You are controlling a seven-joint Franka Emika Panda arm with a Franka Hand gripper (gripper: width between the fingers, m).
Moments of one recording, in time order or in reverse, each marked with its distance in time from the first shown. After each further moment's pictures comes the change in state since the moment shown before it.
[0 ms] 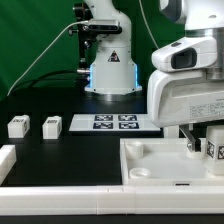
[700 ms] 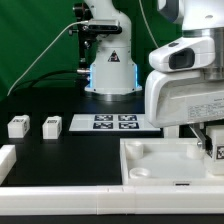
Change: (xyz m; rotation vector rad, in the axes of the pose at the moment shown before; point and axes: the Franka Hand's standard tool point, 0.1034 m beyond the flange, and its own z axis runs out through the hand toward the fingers) arm 0.000 0.002 0.000 0.002 0.001 0.064
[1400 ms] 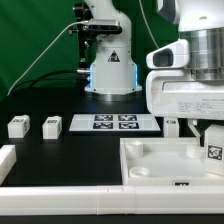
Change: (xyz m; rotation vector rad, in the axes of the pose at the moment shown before) arm 0.000 0.002 0.000 0.025 -0.007 0.787
